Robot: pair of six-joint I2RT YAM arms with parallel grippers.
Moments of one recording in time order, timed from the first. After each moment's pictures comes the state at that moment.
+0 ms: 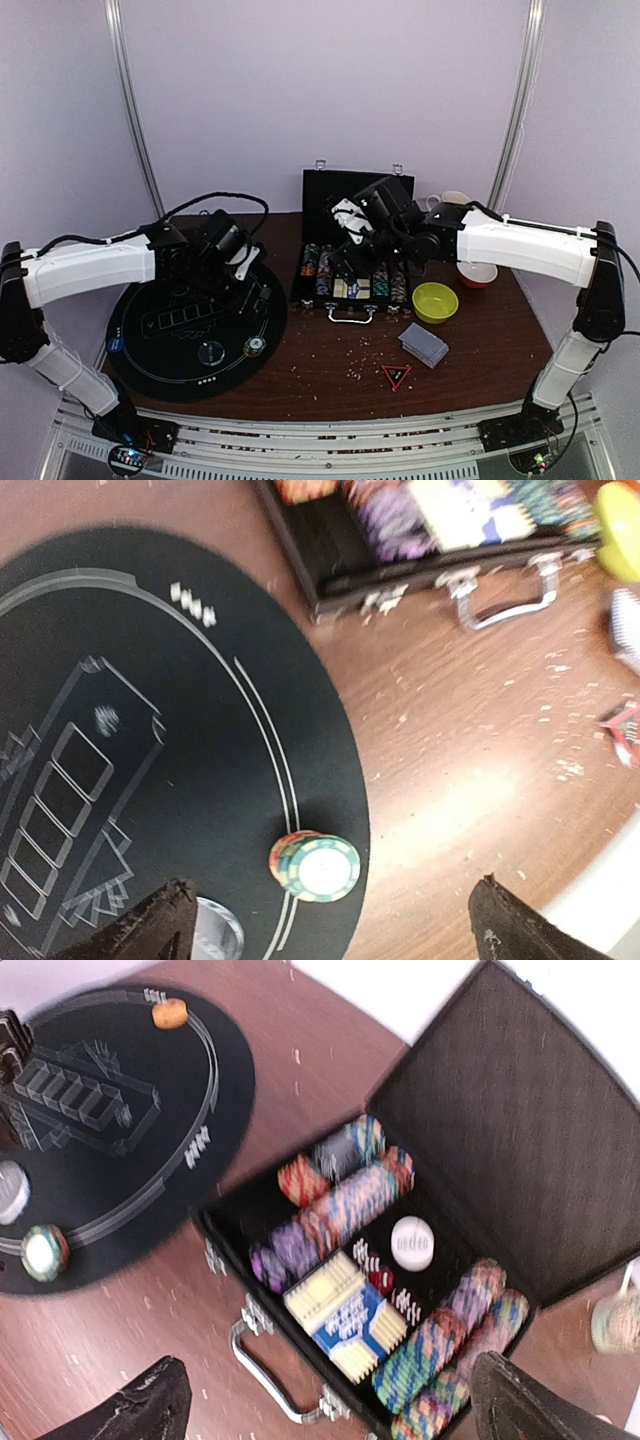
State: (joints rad) left arm -0.80 1.46 1.13 -0.73 -0.03 -0.34; right arm 0.91 1.69 1.46 -0.48 0.25 -0.07
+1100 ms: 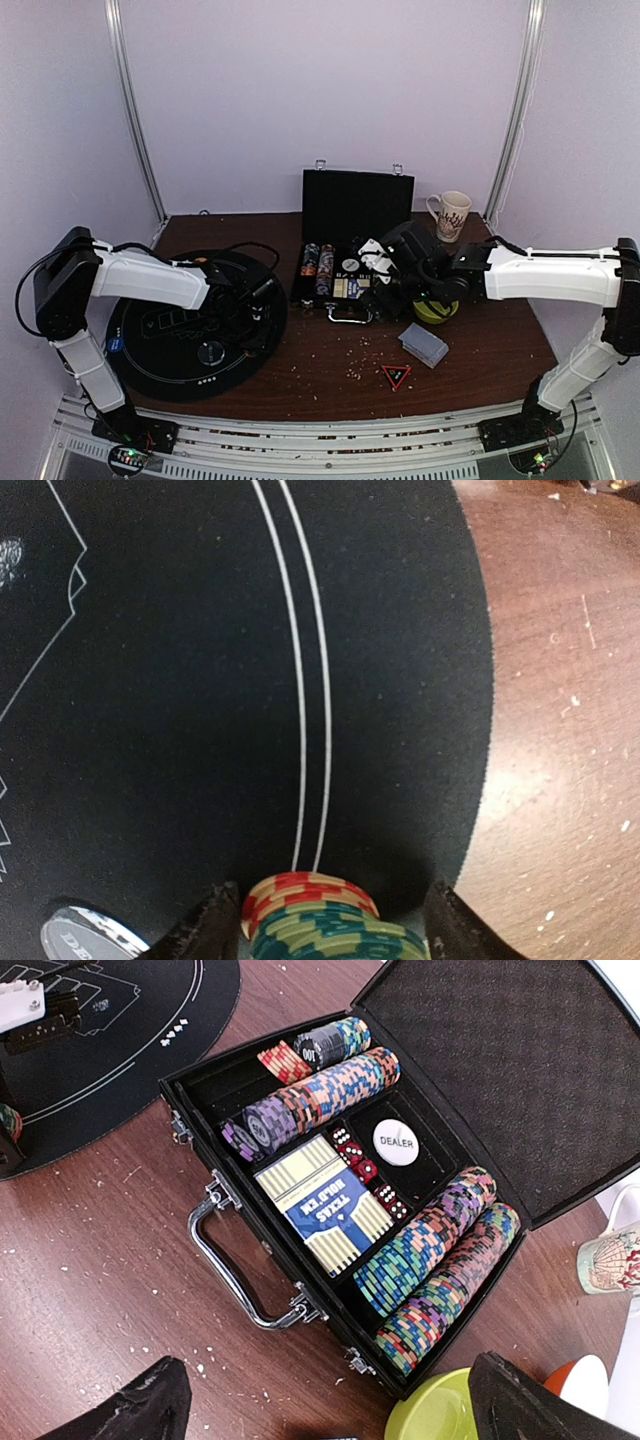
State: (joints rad) left arm -0.87 1.73 1.00 -0.58 -0.12 -0.66; right arm 0.92 1.50 1.08 -0.39 0.36 -0.10
